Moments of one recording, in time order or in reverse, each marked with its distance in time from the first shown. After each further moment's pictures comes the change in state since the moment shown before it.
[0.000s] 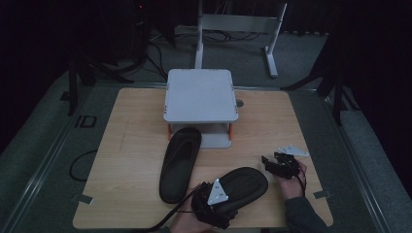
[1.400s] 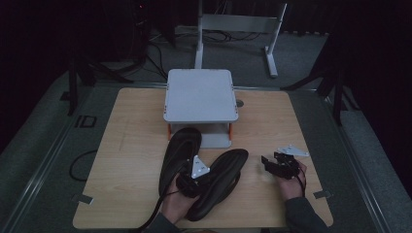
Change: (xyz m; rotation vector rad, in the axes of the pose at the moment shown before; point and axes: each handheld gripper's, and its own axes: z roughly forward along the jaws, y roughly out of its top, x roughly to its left) left arm 0.058 0.003 -0.017 -0.041 0.180 -0.144; right arm 0.001 0.000 -0.001 -0.003 0.005 -0.005
